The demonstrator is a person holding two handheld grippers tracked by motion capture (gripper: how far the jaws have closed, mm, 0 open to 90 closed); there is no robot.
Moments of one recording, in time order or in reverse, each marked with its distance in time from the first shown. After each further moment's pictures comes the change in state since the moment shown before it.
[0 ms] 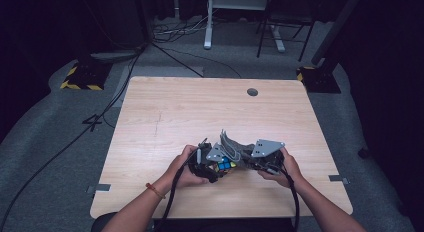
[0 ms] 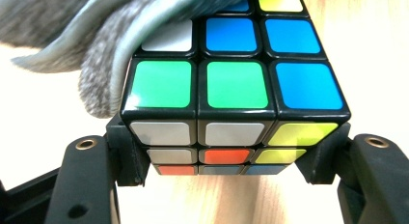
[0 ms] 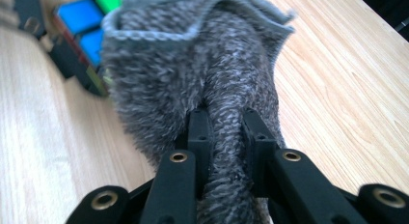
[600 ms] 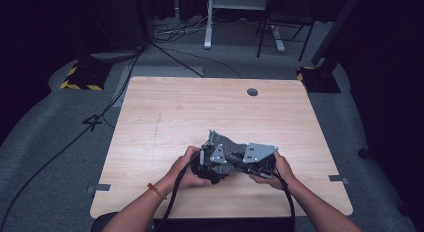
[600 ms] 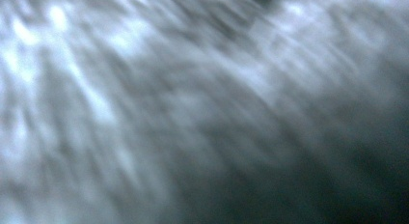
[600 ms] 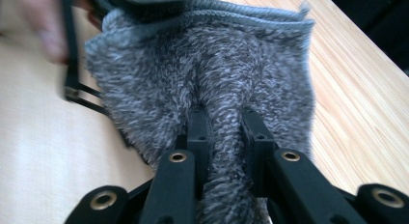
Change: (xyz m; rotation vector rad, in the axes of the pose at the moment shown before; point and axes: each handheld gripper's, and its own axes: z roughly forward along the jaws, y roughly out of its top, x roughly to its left) left arm -0.006 0.004 0.009 0.040 -0.002 0.021; right arm 0.017 0.028 0.000 -0.073 0.043 -0.063
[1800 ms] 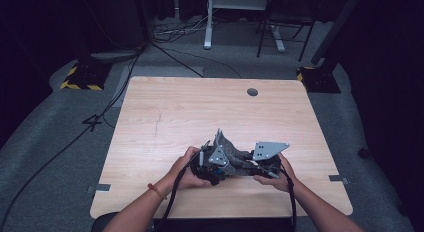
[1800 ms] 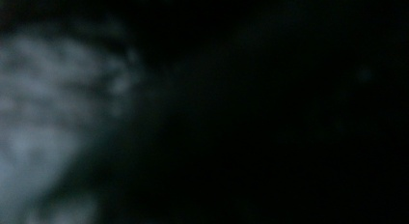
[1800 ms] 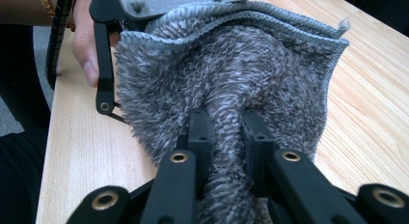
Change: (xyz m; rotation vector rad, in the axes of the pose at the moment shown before) left arm 0.000 -0.002 0.001 -0.026 -0.027 0.012; right arm -0.004 -0.015 -0.007 -0.133 0.142 0.130
